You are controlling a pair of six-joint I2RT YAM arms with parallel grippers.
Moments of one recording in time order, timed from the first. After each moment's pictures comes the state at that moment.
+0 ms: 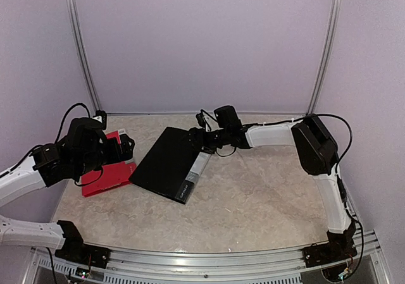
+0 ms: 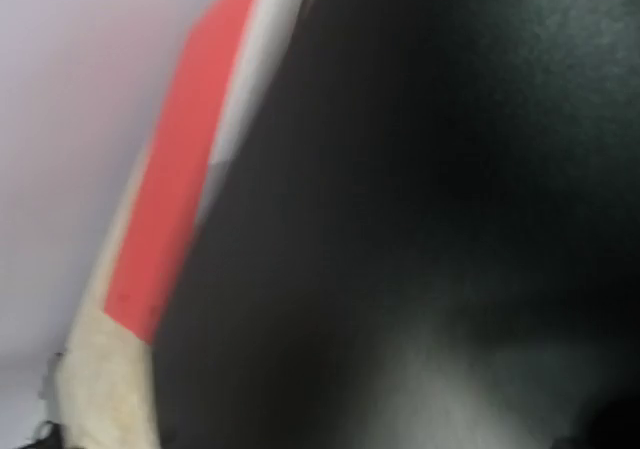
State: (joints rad) left arm -0.74 0.93 0.82 -0.47 -0.47 -0.62; right arm 0.70 2.29 1.70 0.11 -0.57 0.66
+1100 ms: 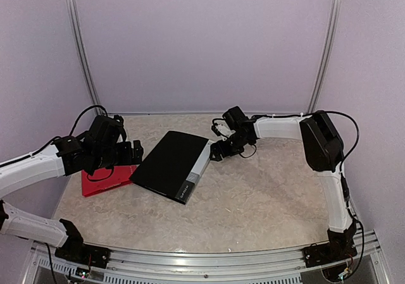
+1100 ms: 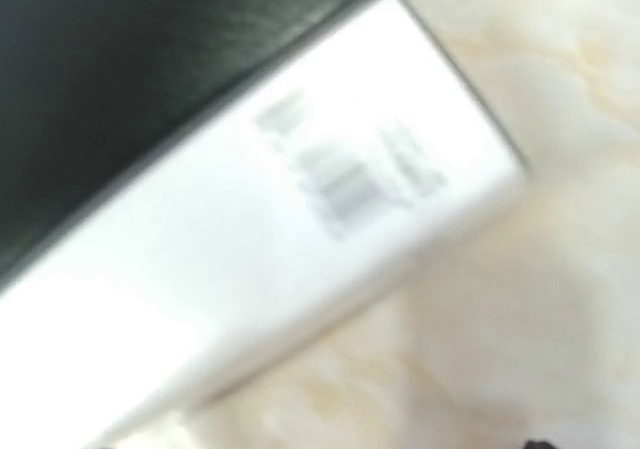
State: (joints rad) left arm -0.69 1.13 0.86 -0.48 -0.43 -0.54; right arm 0.62 2.28 1.74 -0.45 -0.18 0.13
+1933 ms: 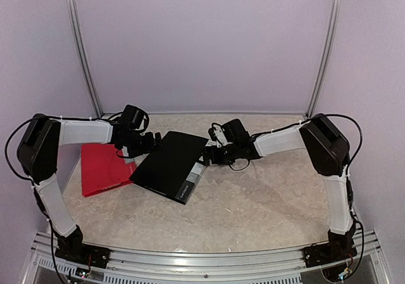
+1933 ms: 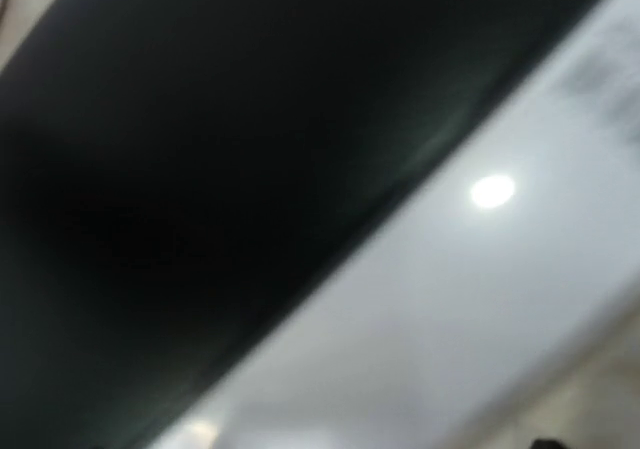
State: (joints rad) left arm -0.43 1.77 1.15 -0.29 0.02 -0.52; right arm 0.70 2.18 1.43 0.02 -0.27 0.46
